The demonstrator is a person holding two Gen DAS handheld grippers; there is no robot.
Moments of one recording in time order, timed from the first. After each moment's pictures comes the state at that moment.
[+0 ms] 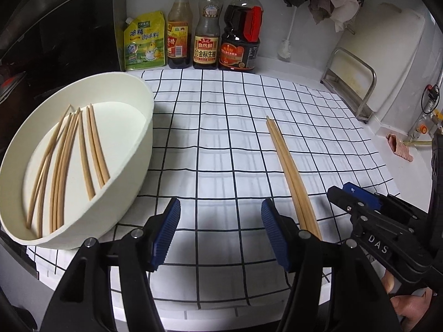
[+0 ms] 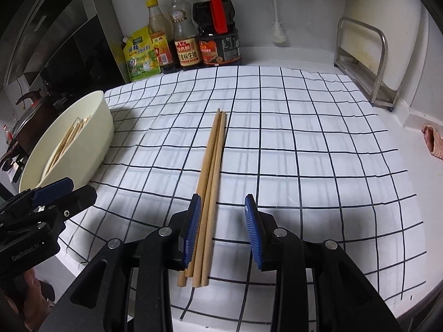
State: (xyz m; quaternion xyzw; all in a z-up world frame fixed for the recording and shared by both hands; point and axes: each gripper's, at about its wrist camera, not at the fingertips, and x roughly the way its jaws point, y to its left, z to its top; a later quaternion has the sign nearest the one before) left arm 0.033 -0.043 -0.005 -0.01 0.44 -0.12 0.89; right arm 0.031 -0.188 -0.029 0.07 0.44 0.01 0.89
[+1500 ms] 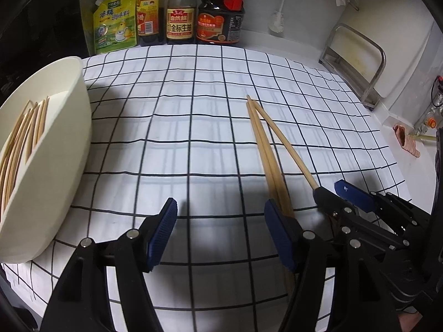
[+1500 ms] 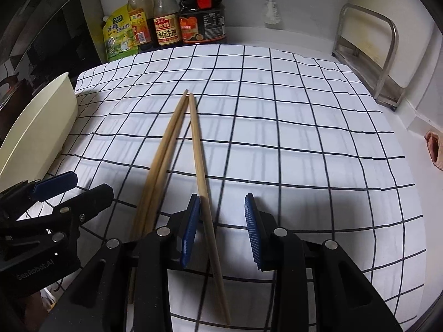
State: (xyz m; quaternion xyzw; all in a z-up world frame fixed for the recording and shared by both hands) left arm 0.074 -0.103 -0.049 0.00 0.48 -0.13 0.87; right arm 0.062 -0.218 -0.062 0.03 0.47 -0.02 0.88
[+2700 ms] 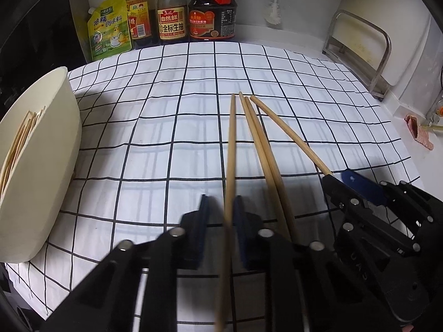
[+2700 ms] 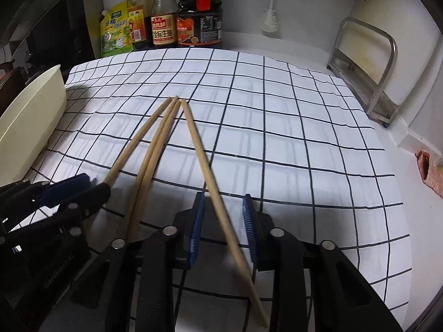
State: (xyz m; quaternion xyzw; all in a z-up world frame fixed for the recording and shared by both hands) left arm 0.076 -0.128 -0.059 0.03 0.47 -0.10 0.87; right arm 0.070 -0.218 -0.065 -0.01 0.46 -0.03 0.89
